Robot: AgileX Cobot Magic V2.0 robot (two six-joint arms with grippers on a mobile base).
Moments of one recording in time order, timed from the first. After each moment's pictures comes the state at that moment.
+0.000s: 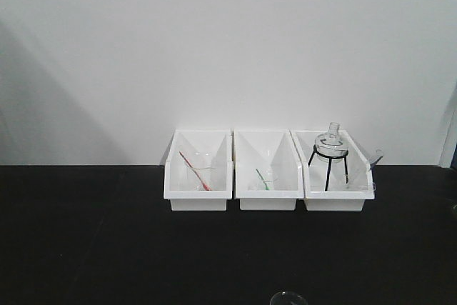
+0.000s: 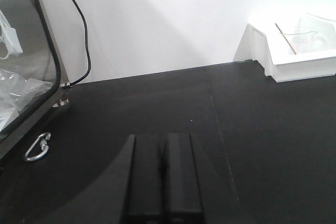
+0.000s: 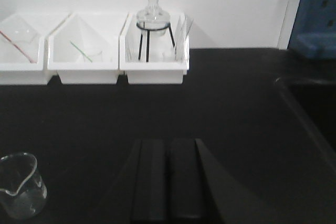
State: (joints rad) left arm 0.07 -0.02 0.04 -0.06 0.11 0.16; right arm 0.00 0.56 -0.35 -0.04 0.17 0.07
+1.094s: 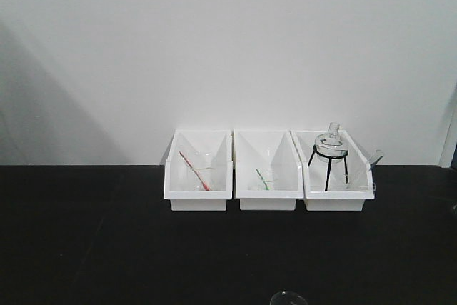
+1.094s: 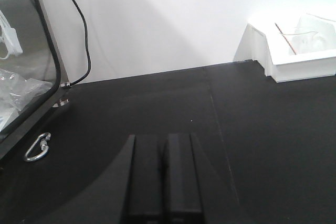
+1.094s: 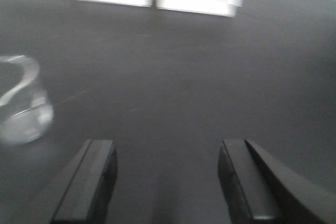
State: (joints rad) left arm 0.07 -0.02 0.04 -0.06 0.11 0.16; right arm 0.00 1.10 -0.10 -0.38 -0.54 0.21
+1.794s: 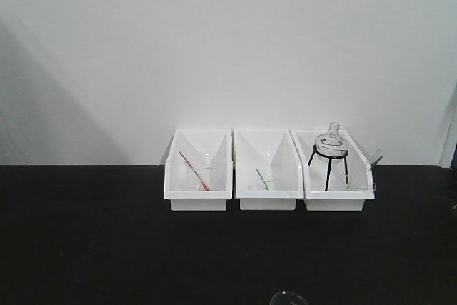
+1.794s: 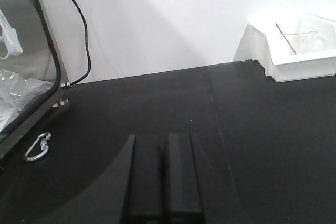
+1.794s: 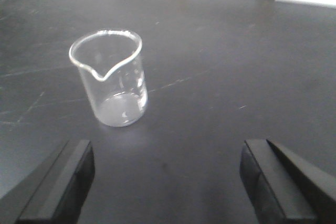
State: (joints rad) left arm 0.07 -0.02 0.04 -0.06 0.11 0.16; right arm 0.00 1.62 -0.10 -0.55 -1.08 0.23
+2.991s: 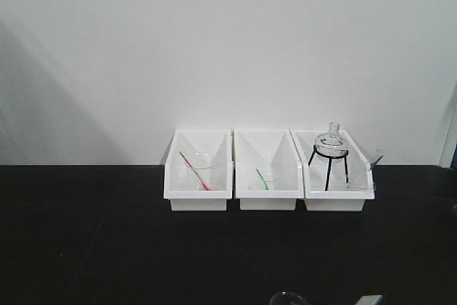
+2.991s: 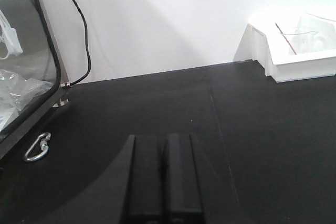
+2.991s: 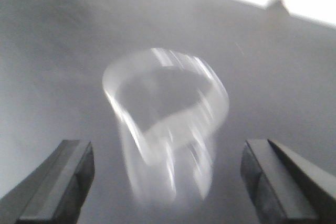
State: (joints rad) left arm 0.07 -0.02 0.04 -0.06 0.11 0.16; right arm 0.13 1.94 -0.45 -0.73 -1.14 0.17
